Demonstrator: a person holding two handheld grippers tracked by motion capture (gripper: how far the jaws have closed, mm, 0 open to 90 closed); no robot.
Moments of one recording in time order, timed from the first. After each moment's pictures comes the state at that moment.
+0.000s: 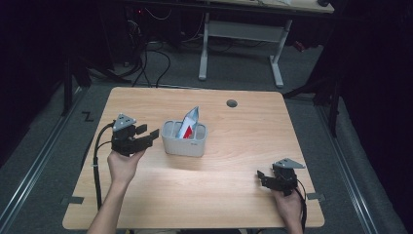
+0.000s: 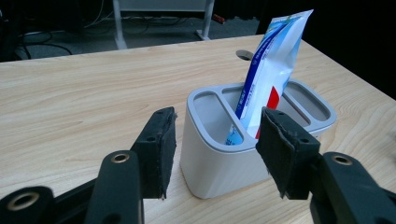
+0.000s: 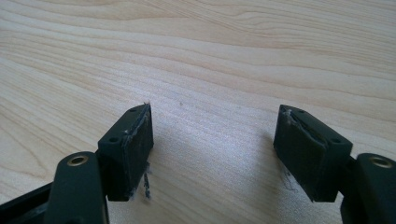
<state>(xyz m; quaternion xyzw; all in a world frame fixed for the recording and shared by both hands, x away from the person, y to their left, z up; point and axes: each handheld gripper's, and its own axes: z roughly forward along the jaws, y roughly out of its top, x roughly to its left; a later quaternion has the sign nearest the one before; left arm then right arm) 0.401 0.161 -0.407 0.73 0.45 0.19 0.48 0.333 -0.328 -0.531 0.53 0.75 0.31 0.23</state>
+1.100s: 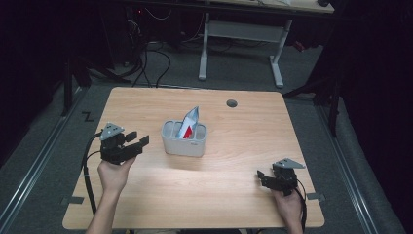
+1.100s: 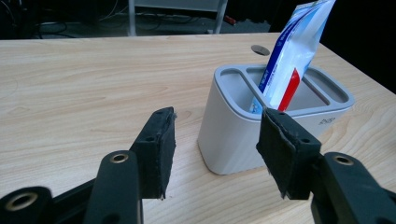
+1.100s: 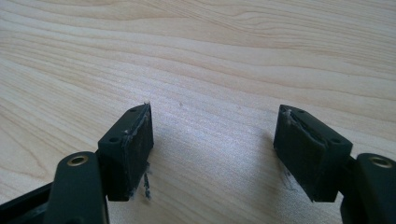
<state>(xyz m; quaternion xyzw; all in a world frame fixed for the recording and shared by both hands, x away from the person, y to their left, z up) 0.384 0.187 -0.422 0.71 0.48 0.19 0.48 0.333 -0.328 -0.531 0.53 0.75 0.31 0.23</state>
